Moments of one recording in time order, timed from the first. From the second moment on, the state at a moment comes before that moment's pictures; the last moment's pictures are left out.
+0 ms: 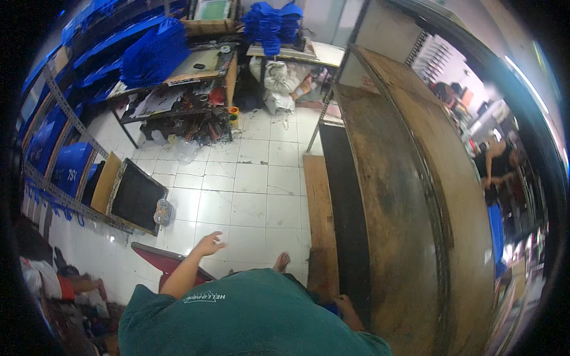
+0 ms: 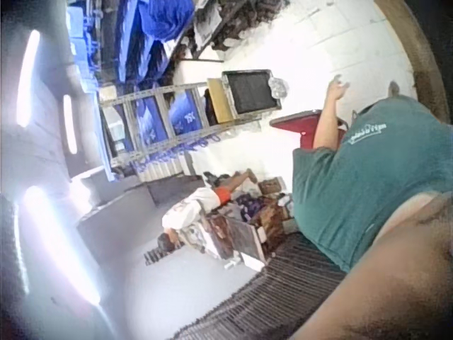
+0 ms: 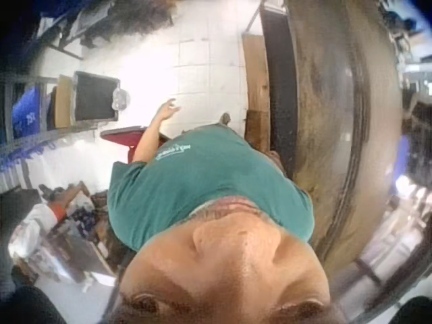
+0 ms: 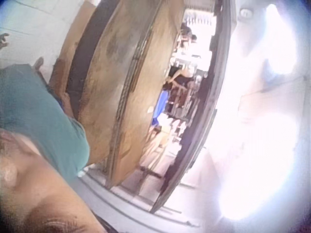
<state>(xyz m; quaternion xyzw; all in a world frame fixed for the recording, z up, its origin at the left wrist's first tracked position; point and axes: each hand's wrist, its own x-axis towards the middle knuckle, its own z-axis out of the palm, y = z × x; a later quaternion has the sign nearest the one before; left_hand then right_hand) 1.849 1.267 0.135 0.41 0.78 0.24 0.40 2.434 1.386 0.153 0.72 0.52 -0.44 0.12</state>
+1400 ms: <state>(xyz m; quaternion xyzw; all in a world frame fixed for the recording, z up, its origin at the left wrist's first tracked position) 1.301 2.300 0.431 0.57 0.68 0.46 -0.01 1.780 2.334 0.118 0.54 0.72 -0.40 0.14</state>
